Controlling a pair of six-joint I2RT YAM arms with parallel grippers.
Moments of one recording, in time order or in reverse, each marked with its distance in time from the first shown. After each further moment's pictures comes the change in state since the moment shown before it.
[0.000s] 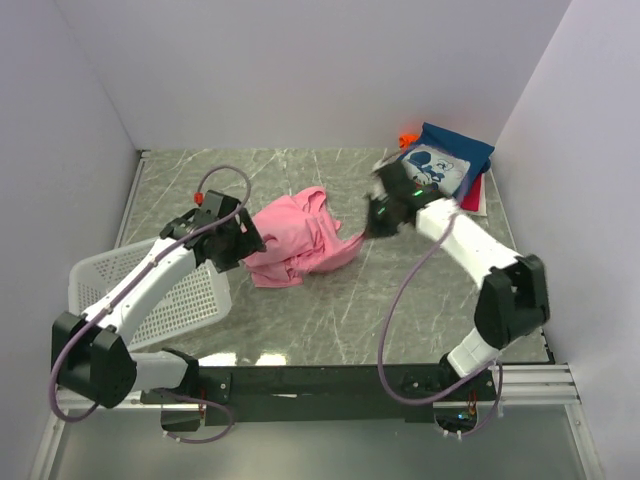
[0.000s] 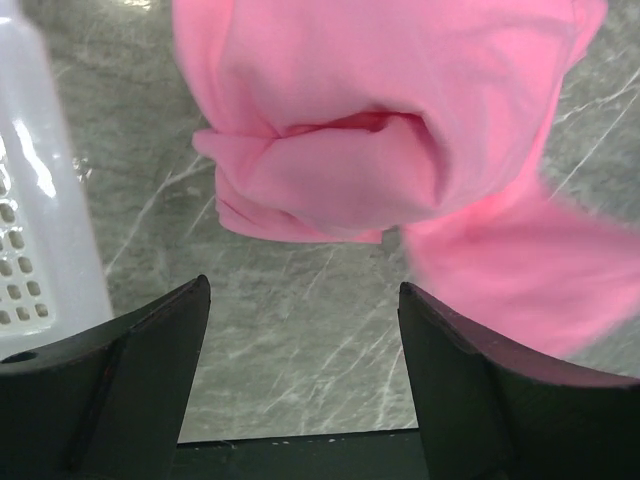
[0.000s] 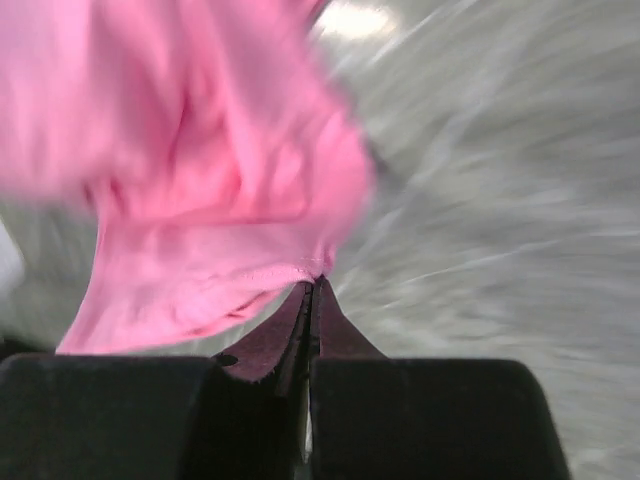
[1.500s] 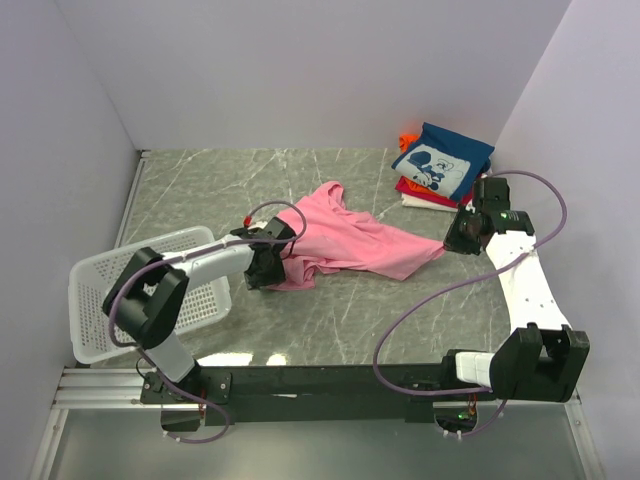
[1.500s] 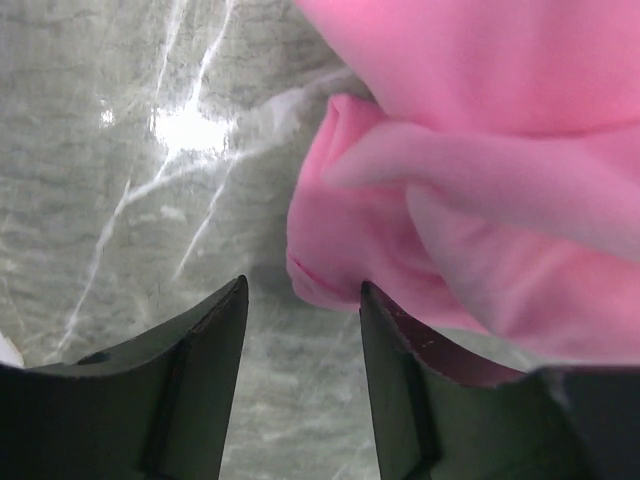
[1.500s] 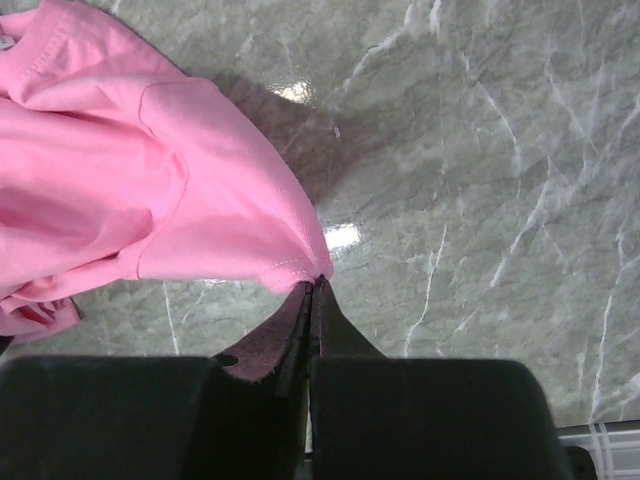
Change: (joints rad) left arm -0.254 0.370 -0.034 0.088 -0.232 -0.030; right arm -0.529 -0.354 -0.197 -0.140 0.103 -0.049
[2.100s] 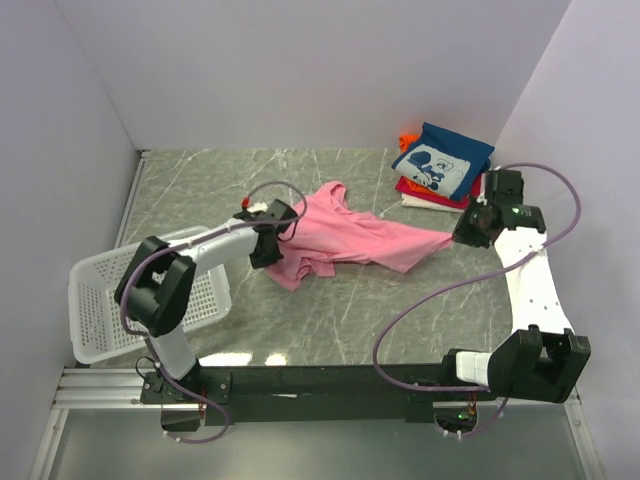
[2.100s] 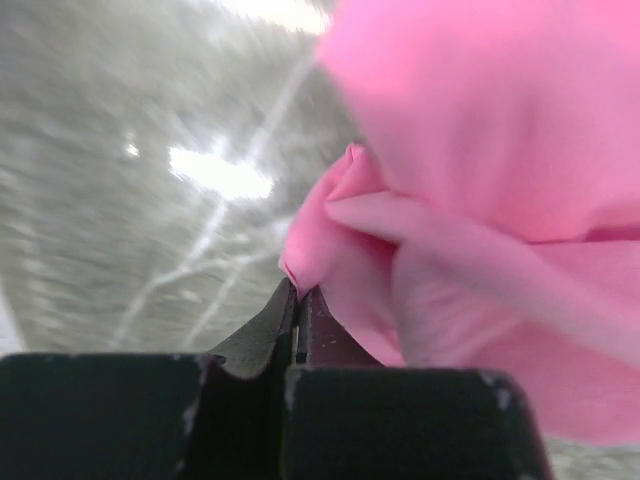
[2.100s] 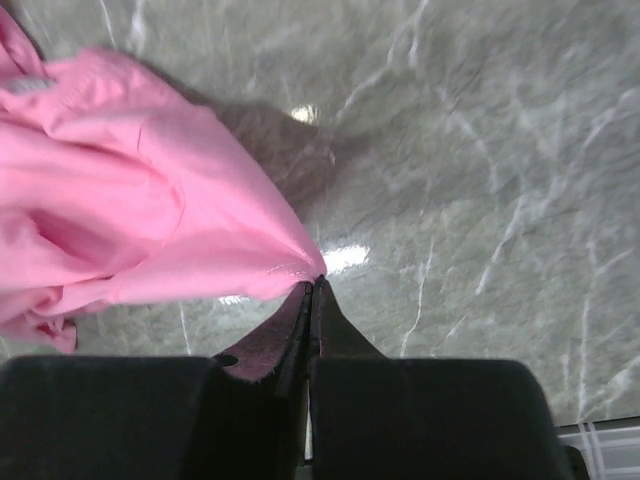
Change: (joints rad) left arm 0.034 0.119 0.144 -0.018 -0.112 -0.004; right arm -0.038 0.002 0.057 -0.025 -0.016 -0.007
